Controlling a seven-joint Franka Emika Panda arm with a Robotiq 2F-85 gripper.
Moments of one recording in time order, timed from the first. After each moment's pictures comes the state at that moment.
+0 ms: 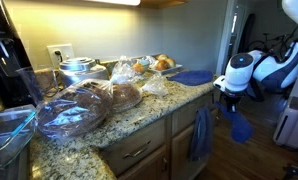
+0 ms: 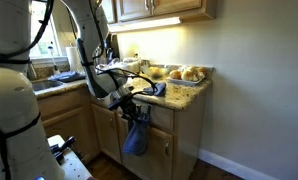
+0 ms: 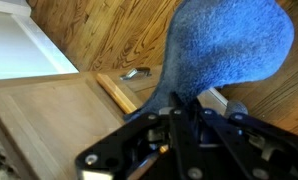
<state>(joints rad) 0.02 0.26 0.10 -2.52 -1.30 2.60 0.57</state>
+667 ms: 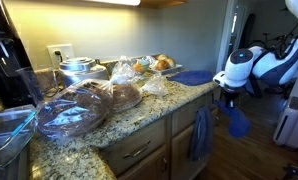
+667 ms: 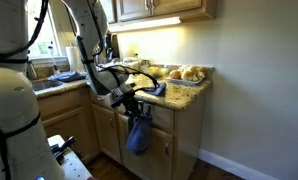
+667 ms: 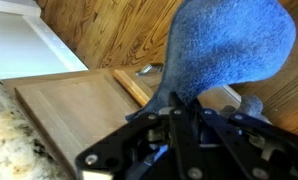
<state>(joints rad) 0.02 0.23 0.09 -2.51 -1.30 2.60 0.57</state>
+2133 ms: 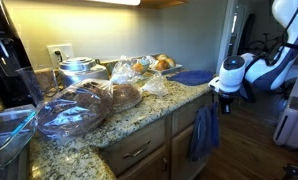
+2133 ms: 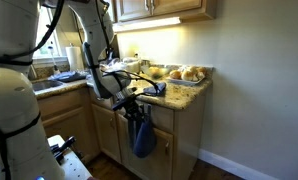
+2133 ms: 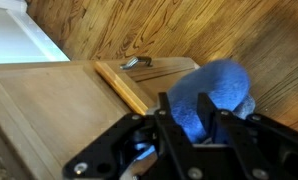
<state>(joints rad) 0.02 0.34 0.10 -2.44 -1.29 2.61 0.57</state>
